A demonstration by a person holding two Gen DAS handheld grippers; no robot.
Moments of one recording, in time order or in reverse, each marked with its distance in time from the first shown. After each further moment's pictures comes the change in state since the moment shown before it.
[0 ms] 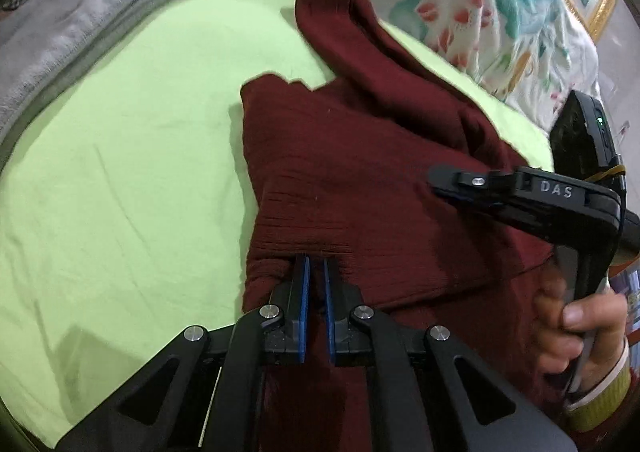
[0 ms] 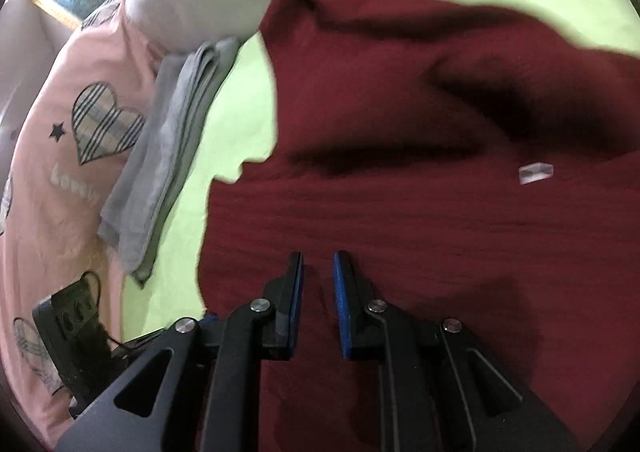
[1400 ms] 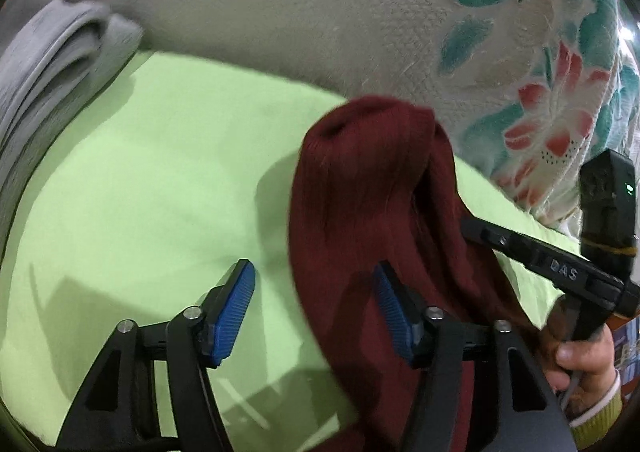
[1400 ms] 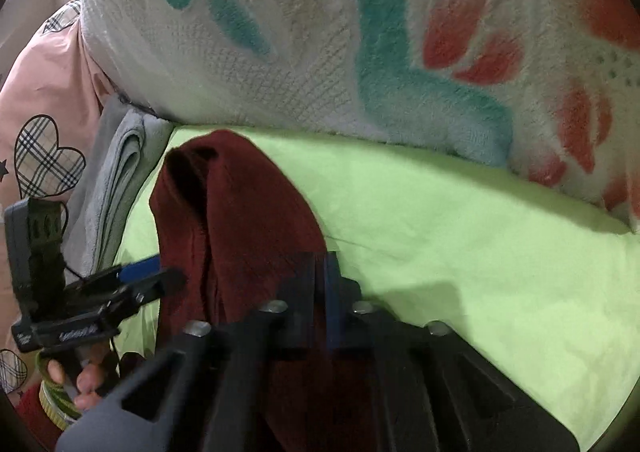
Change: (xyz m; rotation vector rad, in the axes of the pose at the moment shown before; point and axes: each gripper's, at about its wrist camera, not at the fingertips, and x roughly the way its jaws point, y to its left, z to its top) left arm 0.129 0.017 0.253 -0.050 -0.051 0.017; right arm 0.061 -0.037 0.211 -0.241 -0.019 -0.123
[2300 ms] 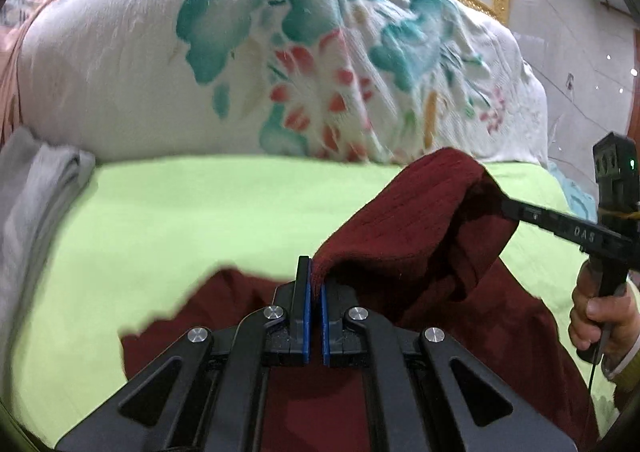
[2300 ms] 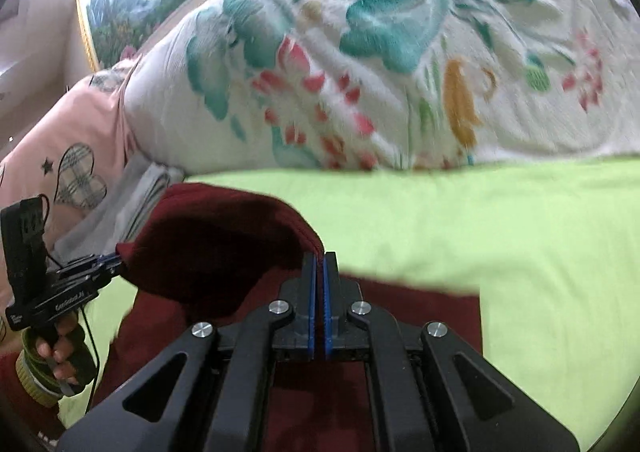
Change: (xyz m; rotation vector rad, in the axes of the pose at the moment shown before) left arm -0.143 -0.135 -0.165 0.375 -0.239 -0.094; right arm -0.254 -0.020 -0.201 0.033 -0.375 -0.178
